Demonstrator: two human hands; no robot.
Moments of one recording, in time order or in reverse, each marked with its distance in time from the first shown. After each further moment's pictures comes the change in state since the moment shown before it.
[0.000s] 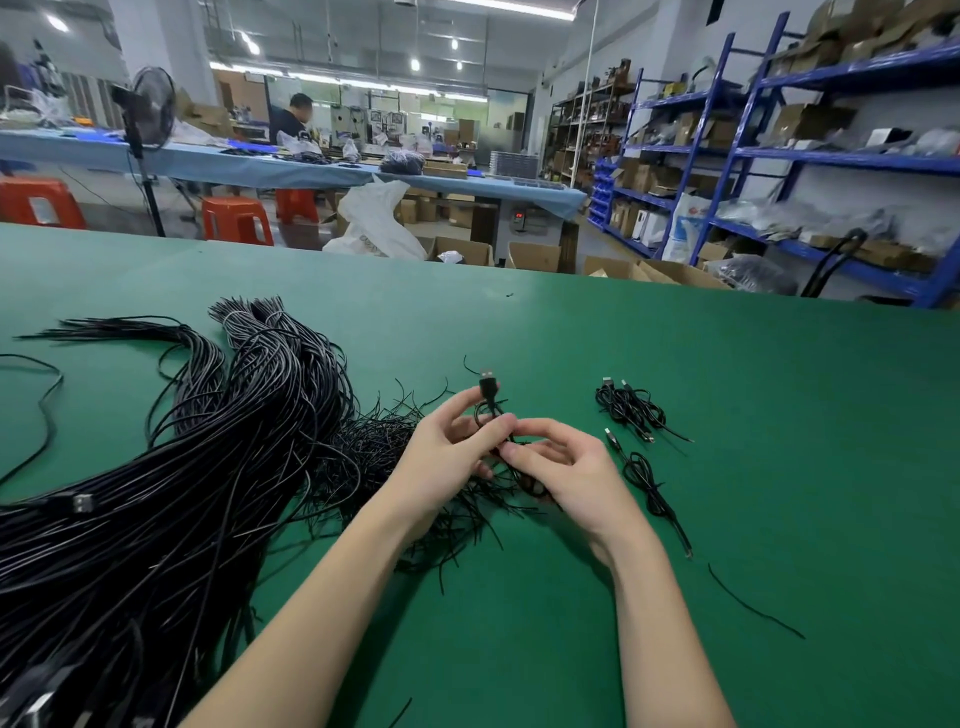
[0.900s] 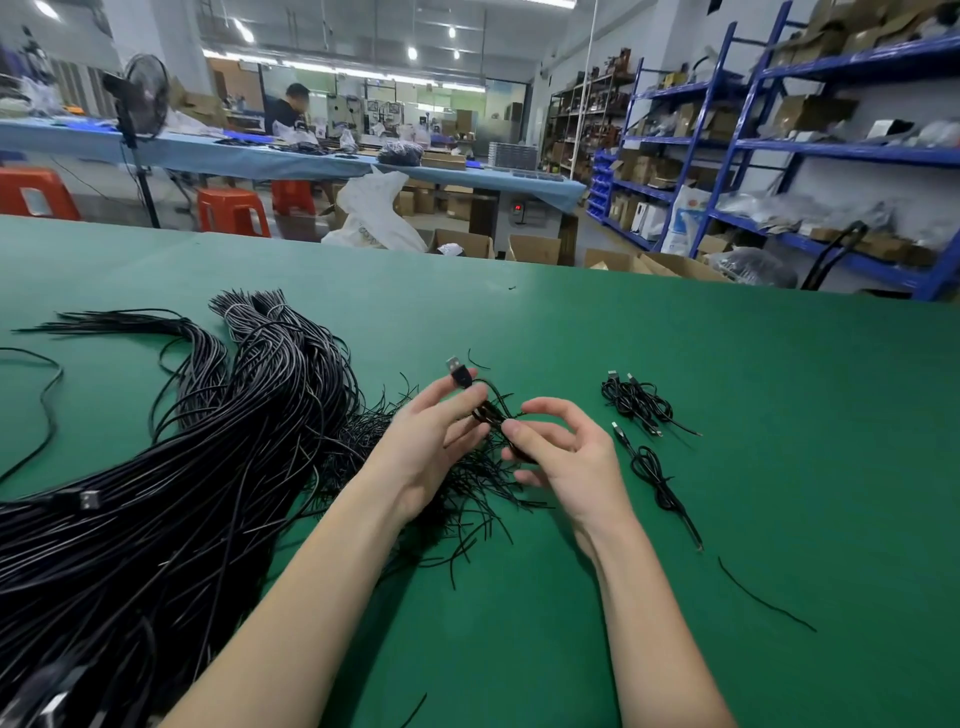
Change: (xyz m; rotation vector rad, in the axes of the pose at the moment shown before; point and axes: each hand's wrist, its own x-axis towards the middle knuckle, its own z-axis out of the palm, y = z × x) left_hand 0.005 0.016 -0.017 -0.417 0.100 -0.196; right_hand 0.002 0.001 0.020 0.206 0.135 -0.010
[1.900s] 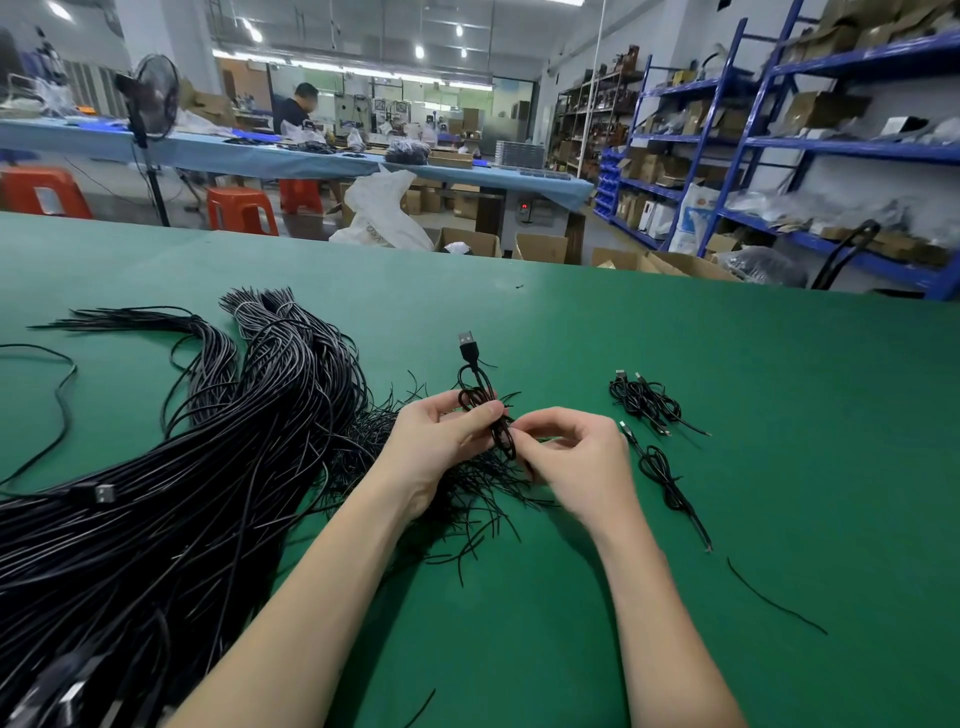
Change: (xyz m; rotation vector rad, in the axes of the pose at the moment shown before) left_hand -0.001 -0.004 -0.003 0.222 0.026 0.068; right_hand 0.002 -0.002 -0.002 -0.496 0.070 -0.157
